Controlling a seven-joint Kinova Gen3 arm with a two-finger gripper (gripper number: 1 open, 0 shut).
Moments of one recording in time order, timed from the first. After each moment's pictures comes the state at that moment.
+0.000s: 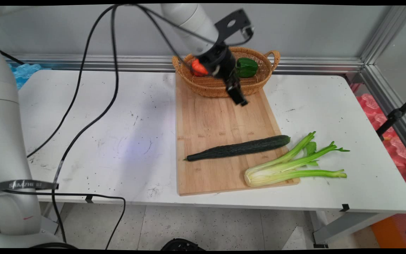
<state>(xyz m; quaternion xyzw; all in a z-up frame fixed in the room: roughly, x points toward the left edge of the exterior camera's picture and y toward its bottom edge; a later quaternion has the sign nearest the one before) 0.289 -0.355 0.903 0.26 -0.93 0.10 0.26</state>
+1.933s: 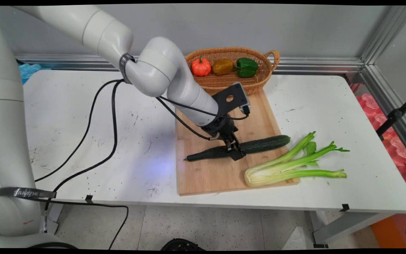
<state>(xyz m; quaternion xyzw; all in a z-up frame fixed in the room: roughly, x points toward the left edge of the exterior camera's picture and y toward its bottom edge) 0.248 -0.283 0.772 0.27 -0.92 0.11 0.25</state>
